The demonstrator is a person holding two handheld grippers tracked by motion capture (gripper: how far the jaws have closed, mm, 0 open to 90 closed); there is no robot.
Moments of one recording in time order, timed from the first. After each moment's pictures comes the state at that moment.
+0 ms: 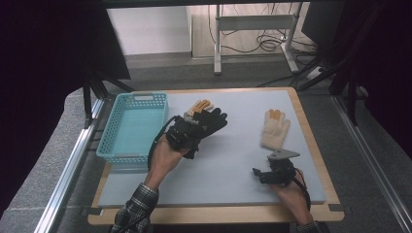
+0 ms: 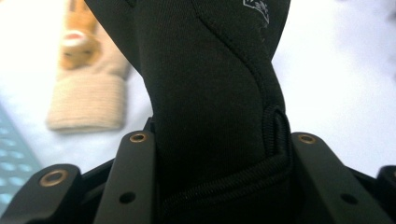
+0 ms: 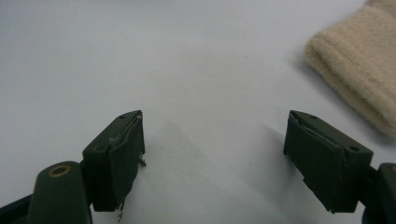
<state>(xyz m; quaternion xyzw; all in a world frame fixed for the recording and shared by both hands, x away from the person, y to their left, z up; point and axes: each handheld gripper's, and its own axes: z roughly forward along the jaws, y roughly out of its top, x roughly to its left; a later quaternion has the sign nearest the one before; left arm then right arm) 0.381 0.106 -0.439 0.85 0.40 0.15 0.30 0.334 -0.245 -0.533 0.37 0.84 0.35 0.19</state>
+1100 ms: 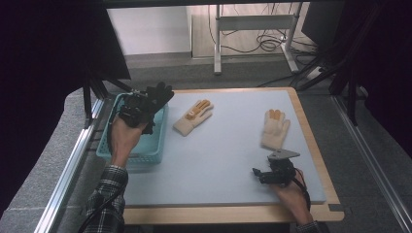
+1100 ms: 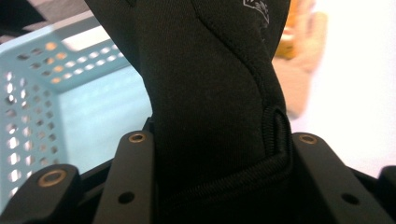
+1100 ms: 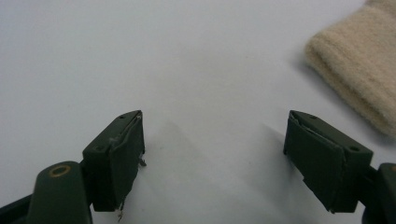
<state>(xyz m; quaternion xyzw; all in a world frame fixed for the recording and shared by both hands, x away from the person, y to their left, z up) 0.418 0.242 -0.411 0.76 0.56 0.21 0.26 0.334 -0.245 -0.533 0.37 0.84 0.35 0.19</state>
